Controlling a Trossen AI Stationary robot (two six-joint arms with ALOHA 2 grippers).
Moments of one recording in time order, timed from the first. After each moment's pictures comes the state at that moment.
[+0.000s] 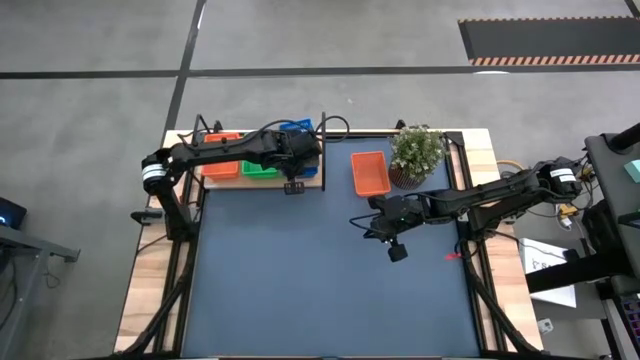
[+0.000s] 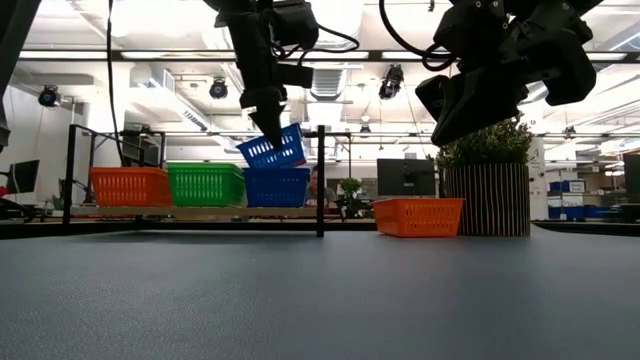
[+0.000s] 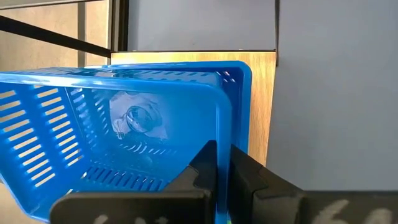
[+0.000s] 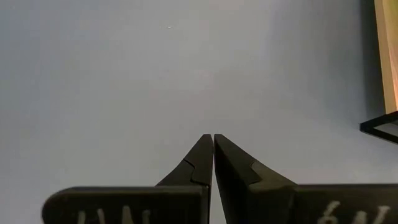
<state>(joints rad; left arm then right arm) 0.31 1.73 1.52 -0.94 -0.29 0.32 0.08 1.29 0.70 -0.18 -0.10 -0.29</state>
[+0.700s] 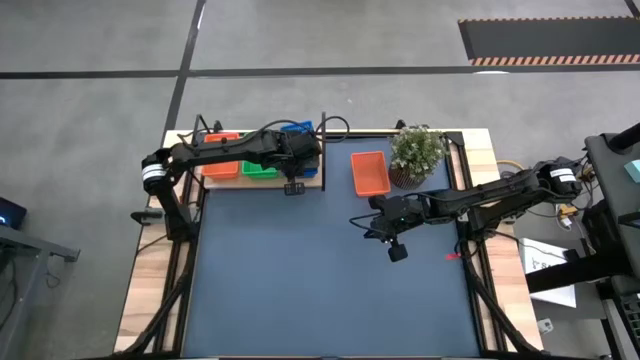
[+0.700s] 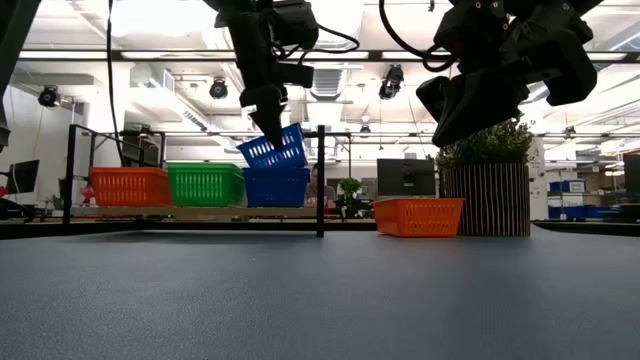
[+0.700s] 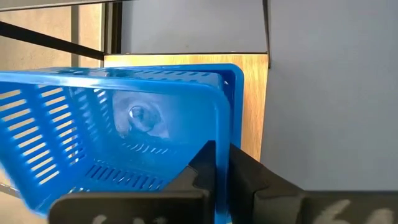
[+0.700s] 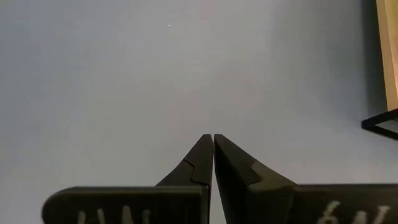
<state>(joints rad) 0.31 1.73 1.52 -0.94 -0.27 0.32 0.08 1.29 0.70 -0.18 -0.10 -0.28</state>
